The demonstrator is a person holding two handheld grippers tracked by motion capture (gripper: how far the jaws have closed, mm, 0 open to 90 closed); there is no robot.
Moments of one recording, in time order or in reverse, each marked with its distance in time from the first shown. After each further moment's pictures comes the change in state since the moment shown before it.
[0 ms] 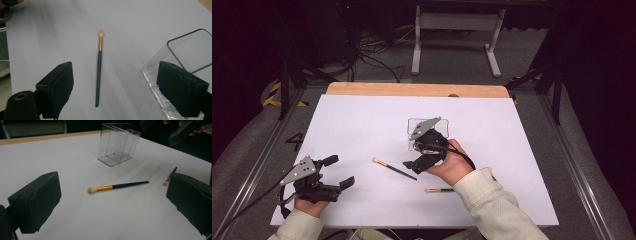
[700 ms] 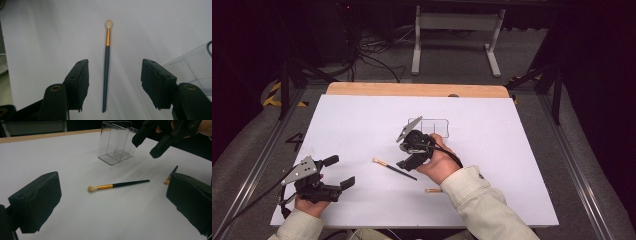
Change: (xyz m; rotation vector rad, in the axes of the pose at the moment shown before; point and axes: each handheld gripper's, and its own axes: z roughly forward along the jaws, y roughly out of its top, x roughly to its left) left arm -0.001 -0.001 0.001 0.013 0.004 0.002; right arm 0.002 0.014 0.034 0.134 0.053 0.008
